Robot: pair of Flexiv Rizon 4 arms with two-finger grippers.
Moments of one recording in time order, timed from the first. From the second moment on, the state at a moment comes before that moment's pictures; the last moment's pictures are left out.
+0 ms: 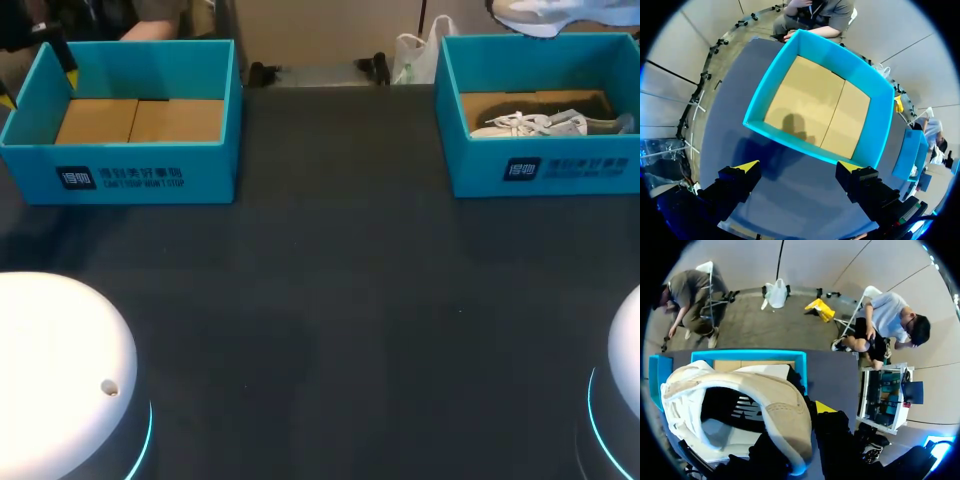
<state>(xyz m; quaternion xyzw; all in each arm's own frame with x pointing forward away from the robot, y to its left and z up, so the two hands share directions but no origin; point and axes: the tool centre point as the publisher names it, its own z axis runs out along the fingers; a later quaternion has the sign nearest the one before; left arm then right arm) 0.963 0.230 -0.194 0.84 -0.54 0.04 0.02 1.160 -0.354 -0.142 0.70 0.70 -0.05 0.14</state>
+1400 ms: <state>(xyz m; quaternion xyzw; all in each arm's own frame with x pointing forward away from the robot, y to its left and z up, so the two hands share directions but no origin) 0.963 0.231 -0.194 0.84 -0.54 0.04 0.02 1.132 -0.329 -0.243 0.72 0.69 -0.07 0.10</state>
